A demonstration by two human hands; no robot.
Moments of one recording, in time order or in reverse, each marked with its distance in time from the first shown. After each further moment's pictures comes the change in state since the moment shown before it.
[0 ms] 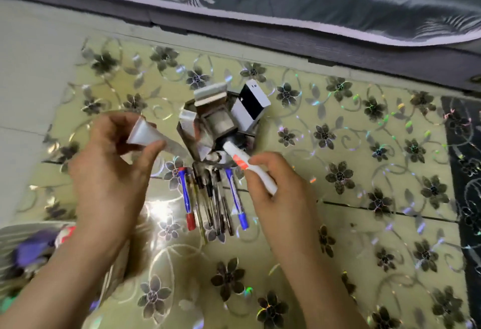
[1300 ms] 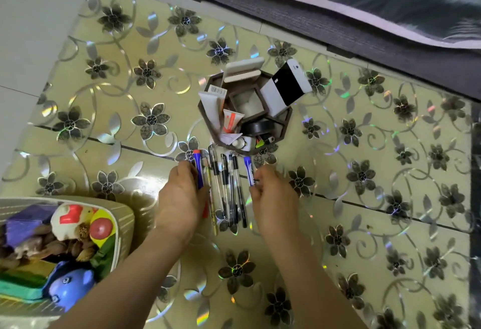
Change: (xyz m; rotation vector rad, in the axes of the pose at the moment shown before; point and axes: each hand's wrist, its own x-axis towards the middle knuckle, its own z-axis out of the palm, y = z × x) left_hand -0.053 -0.115 0.083 0.316 -0.454 -0.313; right_hand 0.002 0.061 0.099 -0.364 -0.239 0.107
